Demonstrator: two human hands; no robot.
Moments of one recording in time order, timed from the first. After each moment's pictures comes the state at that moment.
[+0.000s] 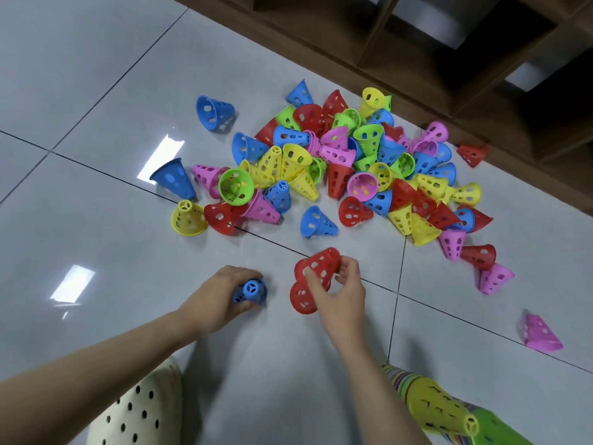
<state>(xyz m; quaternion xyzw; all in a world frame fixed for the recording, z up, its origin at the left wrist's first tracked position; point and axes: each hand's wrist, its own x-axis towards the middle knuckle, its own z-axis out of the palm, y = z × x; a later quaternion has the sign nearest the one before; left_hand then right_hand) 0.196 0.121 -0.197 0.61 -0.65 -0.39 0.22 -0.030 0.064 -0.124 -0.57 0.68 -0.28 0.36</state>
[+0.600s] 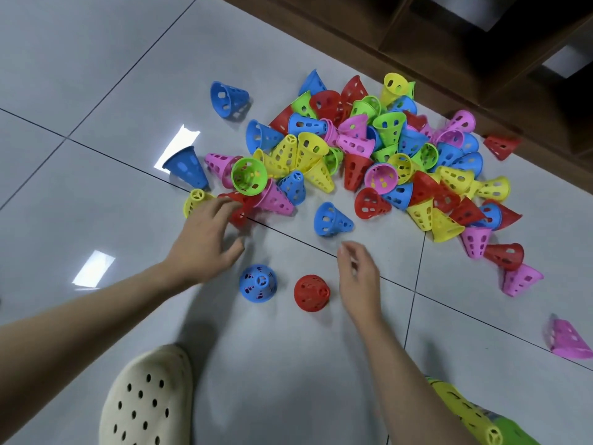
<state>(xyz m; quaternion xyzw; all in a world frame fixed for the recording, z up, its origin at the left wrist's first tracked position) 0.246 0.079 -0.177 0.69 -0.66 -0.17 0.25 -0.049 0.030 -0.165 -0.61 0.64 -0.25 0.38</state>
